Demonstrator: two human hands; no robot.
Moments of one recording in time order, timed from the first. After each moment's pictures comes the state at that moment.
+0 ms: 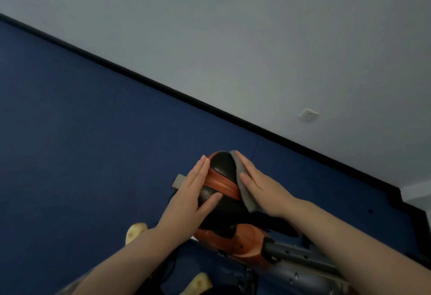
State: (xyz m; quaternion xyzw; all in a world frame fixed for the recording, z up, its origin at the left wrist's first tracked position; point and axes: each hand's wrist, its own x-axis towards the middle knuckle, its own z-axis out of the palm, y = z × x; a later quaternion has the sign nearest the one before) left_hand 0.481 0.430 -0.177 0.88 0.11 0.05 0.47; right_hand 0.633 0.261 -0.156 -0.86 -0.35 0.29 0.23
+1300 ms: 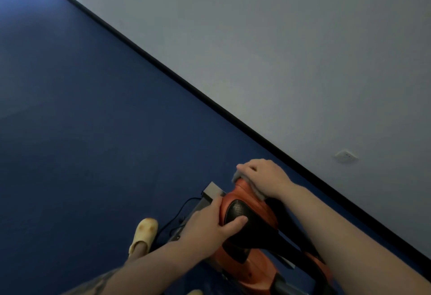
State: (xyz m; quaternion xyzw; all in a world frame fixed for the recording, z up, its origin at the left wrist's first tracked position) left_hand 0.460 0.430 -0.198 0.80 0.26 -0.03 0.54; right_hand 0.658 0.371 -0.144 -0.85 -0.45 0.25 0.12
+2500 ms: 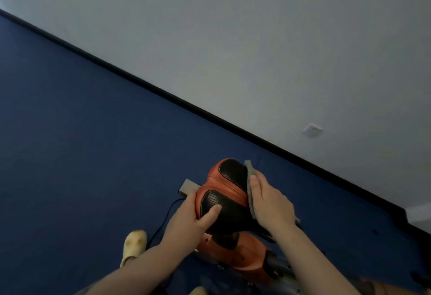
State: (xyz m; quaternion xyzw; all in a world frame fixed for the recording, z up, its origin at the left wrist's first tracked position) left_hand 0.460 0.424 -0.200 0.76 0.26 0.02 0.59; right_hand 0.595 0.275 -0.153 -0.96 -0.16 0.16 0.16
